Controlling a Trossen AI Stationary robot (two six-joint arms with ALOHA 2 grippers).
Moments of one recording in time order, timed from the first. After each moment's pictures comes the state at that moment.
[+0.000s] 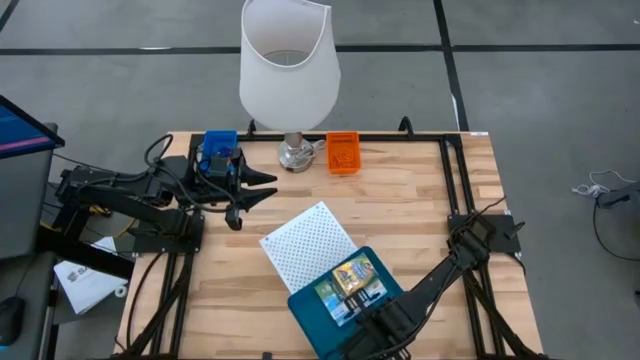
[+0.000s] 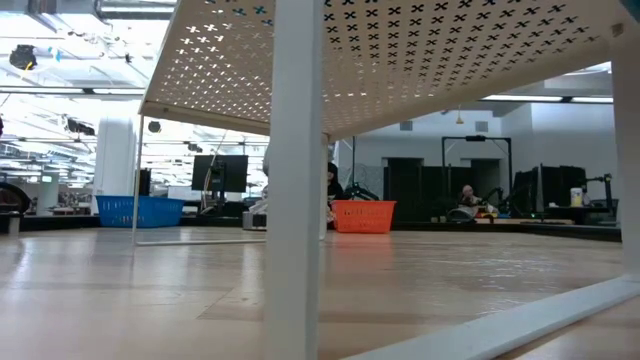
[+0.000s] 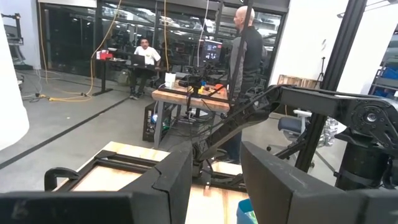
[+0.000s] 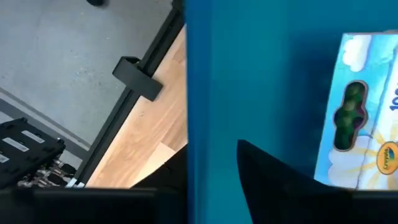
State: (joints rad) left arm -0.13 0.89 0.92 0.07 -0.23 -0.14; right arm 0.69 2.26 2.34 -1.53 0.00 0.08
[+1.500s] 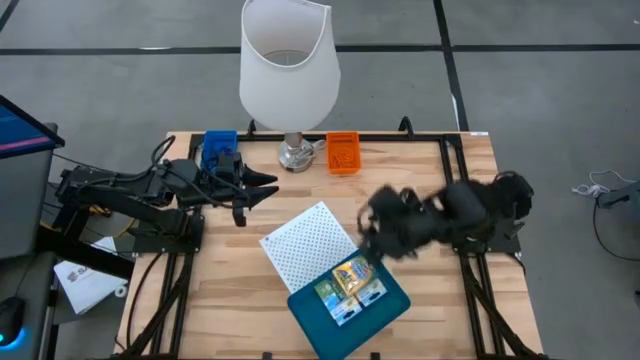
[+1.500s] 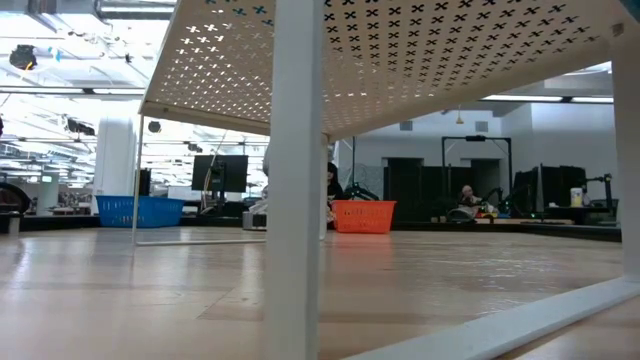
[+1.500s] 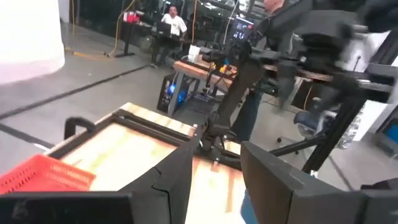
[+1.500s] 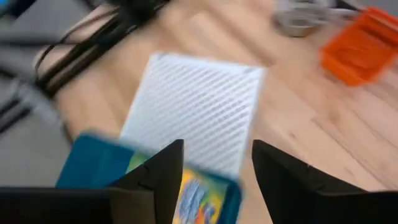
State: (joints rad) left arm -0.13 0.89 0.92 -0.07 -0.33 -0.31; right arm 0.46 1.80 2.32 -1.56 0.50 1.03
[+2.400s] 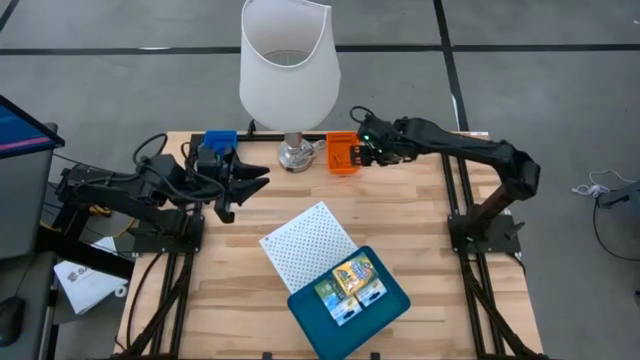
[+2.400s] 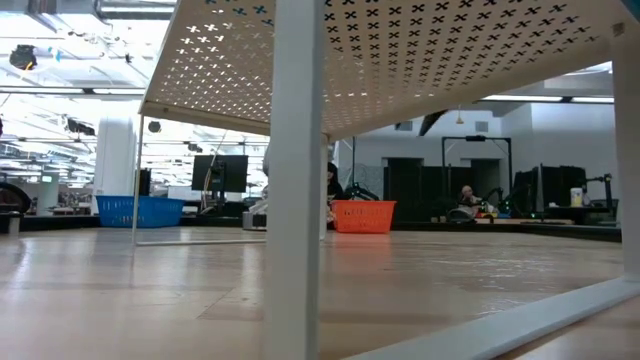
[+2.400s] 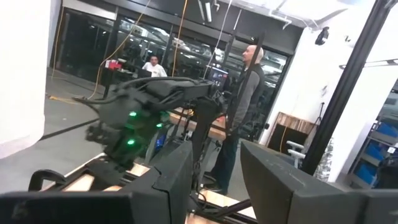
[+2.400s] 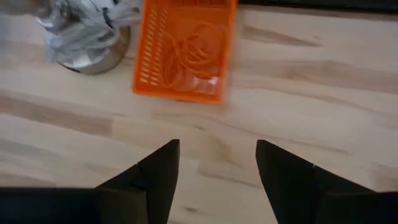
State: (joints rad) left arm -0.17 0.86 0.92 0.14 -0.33 -0.27; right arm -0.40 1.59 1.44 -1.03 0.22 0.98
